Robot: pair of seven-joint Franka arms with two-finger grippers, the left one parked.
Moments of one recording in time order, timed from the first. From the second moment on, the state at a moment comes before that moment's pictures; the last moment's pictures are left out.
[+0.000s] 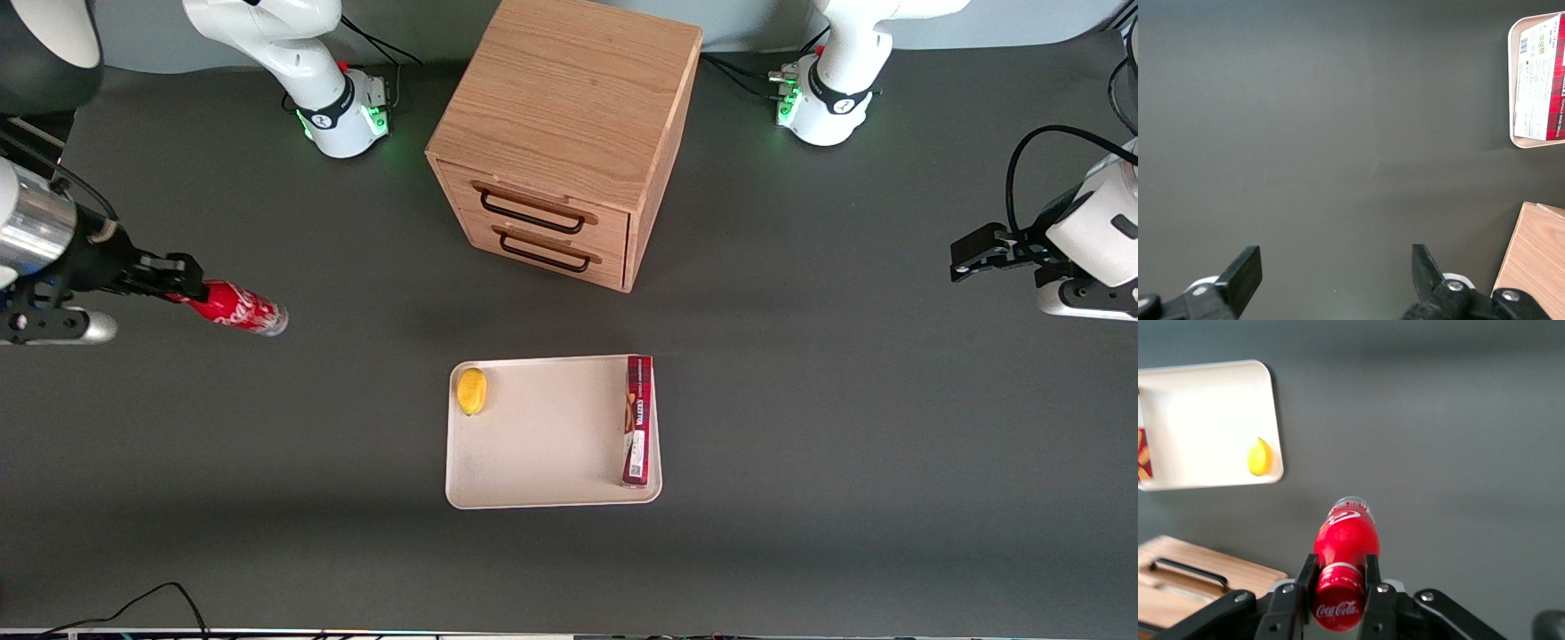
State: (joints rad) arm 0.07 0.29 0.11 -1.21 0.02 1.41 0.25
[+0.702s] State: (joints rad) arm 0.39 0.65 0.05 -1.03 -0.02 1.73 0.67
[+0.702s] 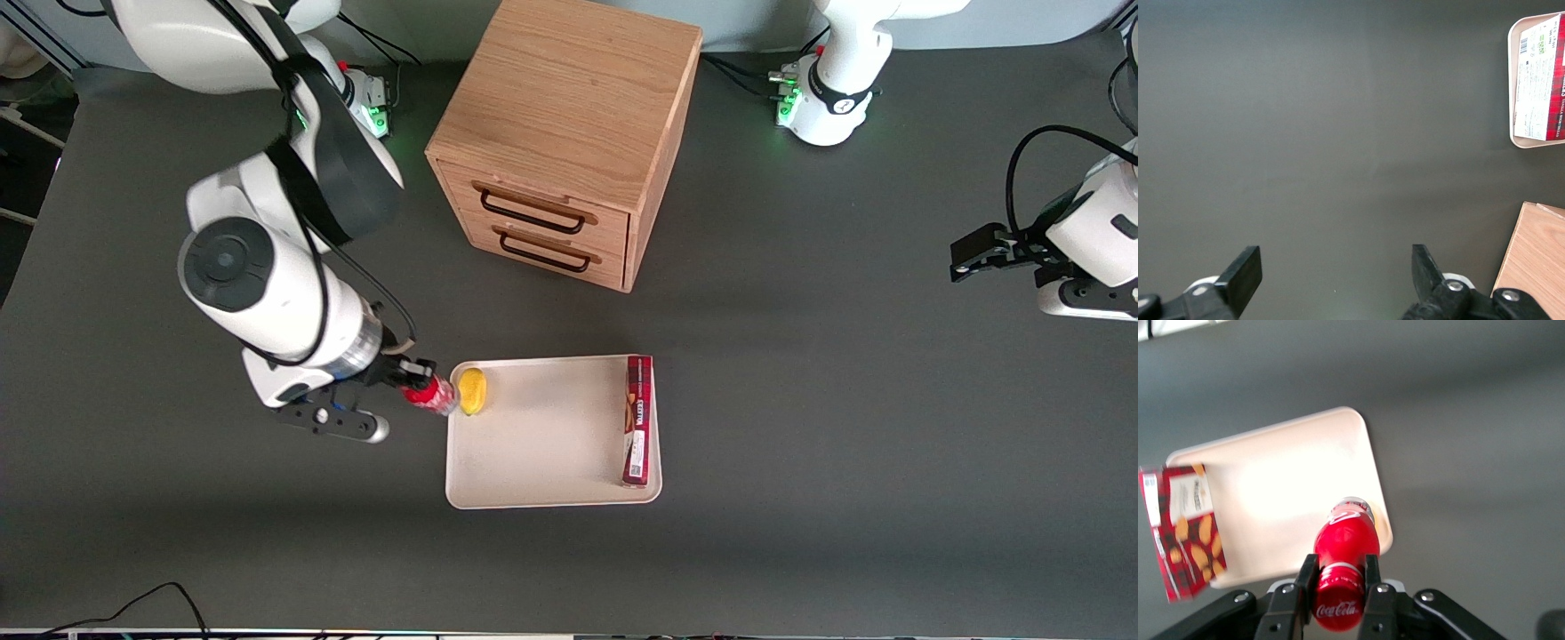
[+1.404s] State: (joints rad) arm 0.47 0.83 -0.05 -0.97 -0.02 1.97 0.68
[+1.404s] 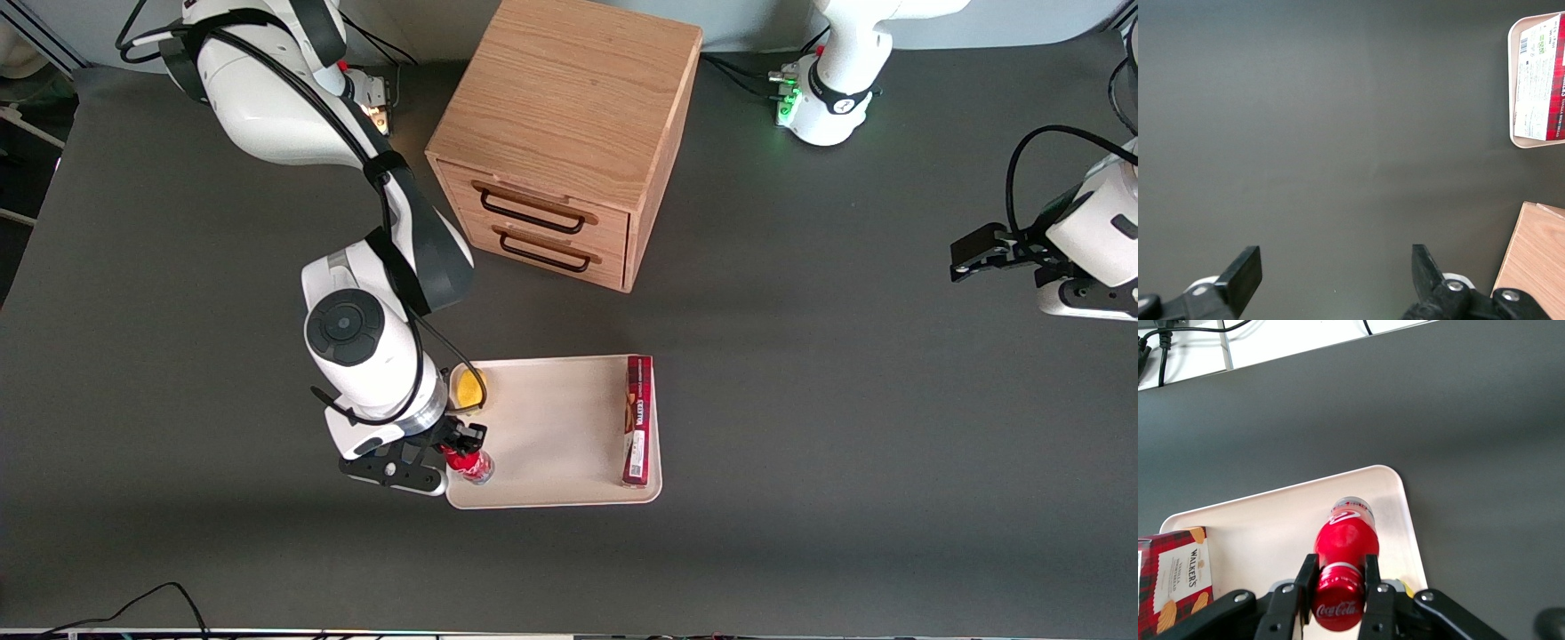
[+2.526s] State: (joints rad) arm 0.47 0.93 -0.05 -0.96 -0.02 2.08 0.68
